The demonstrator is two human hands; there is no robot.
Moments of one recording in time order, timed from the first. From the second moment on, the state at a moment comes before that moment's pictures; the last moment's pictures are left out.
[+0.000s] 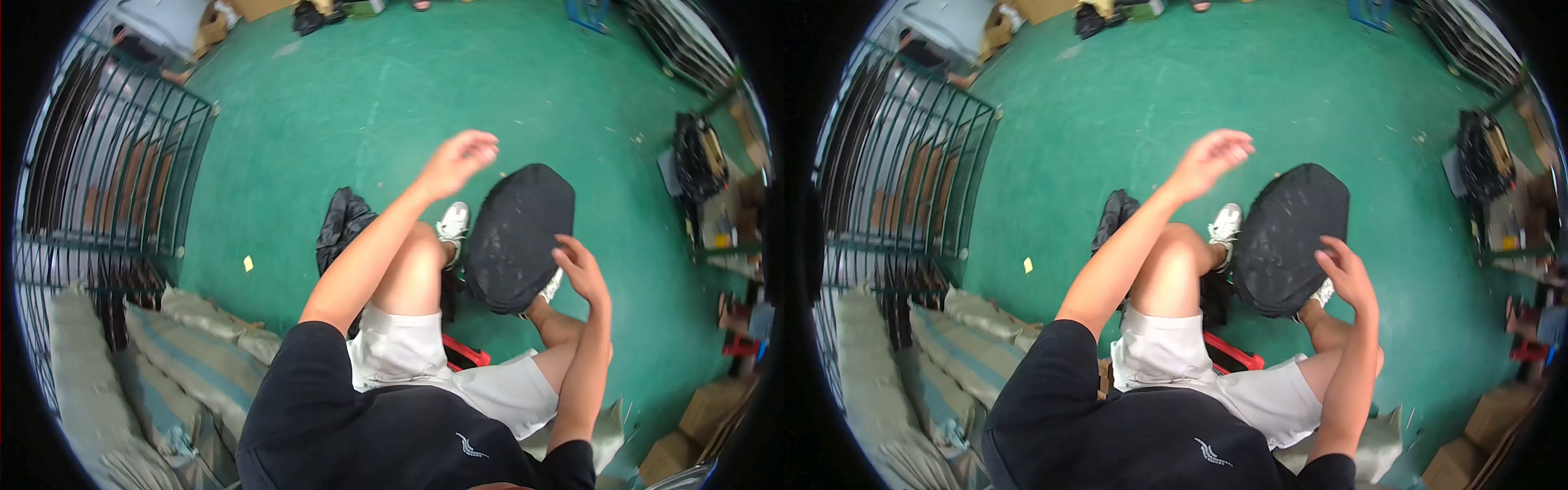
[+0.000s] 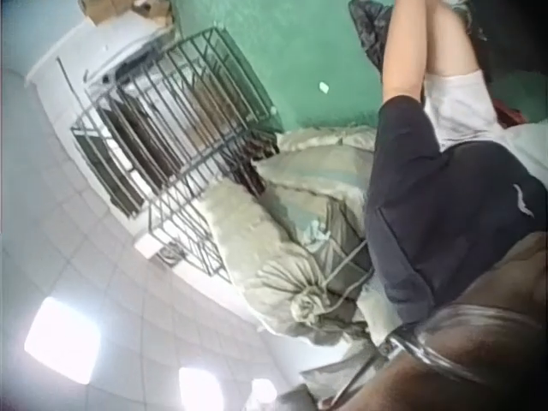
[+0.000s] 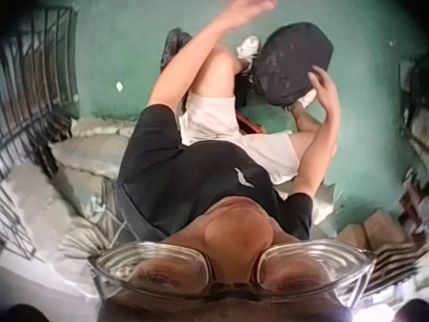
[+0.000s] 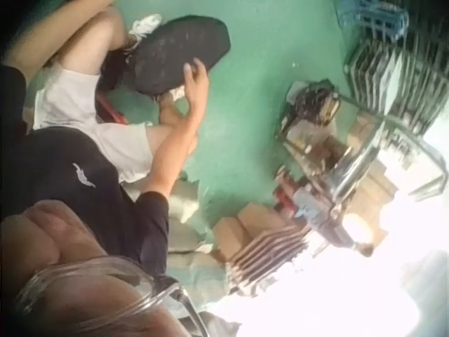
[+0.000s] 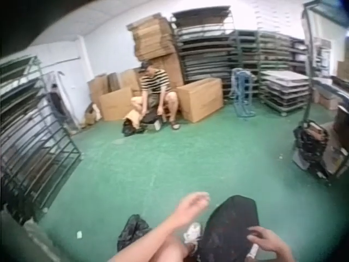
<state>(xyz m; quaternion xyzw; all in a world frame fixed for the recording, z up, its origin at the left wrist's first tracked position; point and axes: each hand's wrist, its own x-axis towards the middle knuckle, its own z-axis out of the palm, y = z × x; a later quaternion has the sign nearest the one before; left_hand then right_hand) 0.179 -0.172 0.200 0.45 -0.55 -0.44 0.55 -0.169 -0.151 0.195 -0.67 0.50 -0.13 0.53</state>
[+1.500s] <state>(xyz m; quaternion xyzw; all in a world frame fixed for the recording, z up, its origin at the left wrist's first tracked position) 0.328 0.173 -0.052 0.71 0.23 -0.56 0.37 -0.127 -0.160 0.181 -0.81 0.43 0.03 0.40</state>
